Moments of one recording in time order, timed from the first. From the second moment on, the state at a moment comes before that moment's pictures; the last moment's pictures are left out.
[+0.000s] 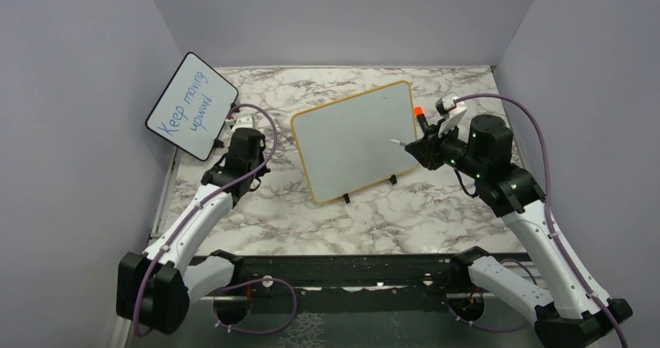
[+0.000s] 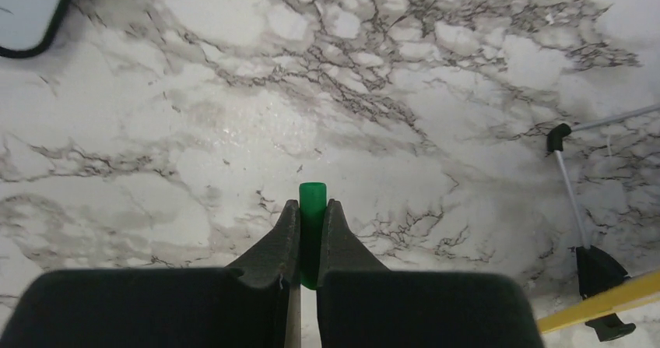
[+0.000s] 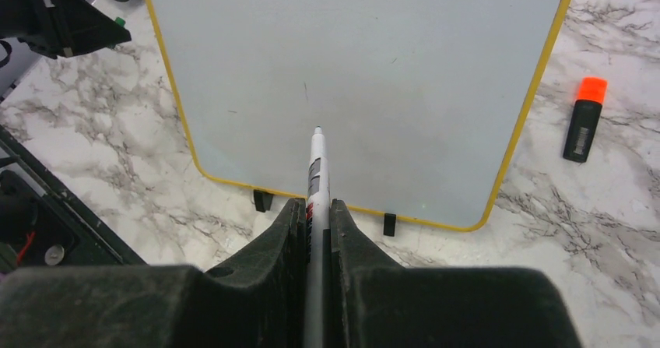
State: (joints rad) left arm -0.35 1.02 0.75 -0.39 -0.31 -0.38; right arm 0.38 0.88 1.03 -0.52 -0.28 0.06
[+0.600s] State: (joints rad) left arm -0.19 1.47 0.73 -0.30 -0.12 -0.45; right arm 0.41 0.83 1.00 -0.52 -0.17 0.02
